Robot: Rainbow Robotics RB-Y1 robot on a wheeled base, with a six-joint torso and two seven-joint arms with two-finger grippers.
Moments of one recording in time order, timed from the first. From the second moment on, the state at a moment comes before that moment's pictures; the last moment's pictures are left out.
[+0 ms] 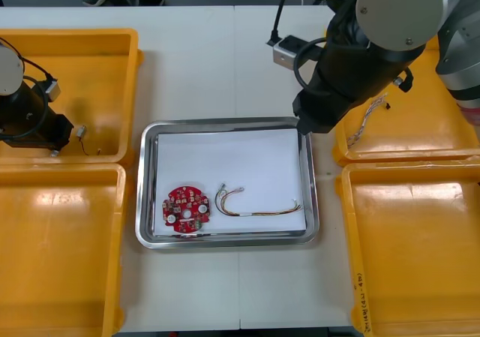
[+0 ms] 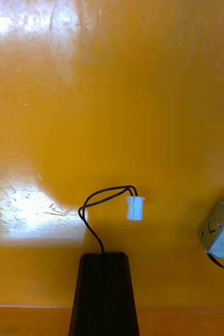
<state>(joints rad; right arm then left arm) -0.97 -0.58 0.40 -1.81 -0.94 1.92 1.49 -0.74 0.85 -0.32 -1.14 0.85 1.45 -1.45</state>
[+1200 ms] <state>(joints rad) -0.97 -0.66 0.16 -1.46 -0.79 1.92 1.35 -0.79 0.85 -0.02 -1.31 0.80 1.66 -1.45</state>
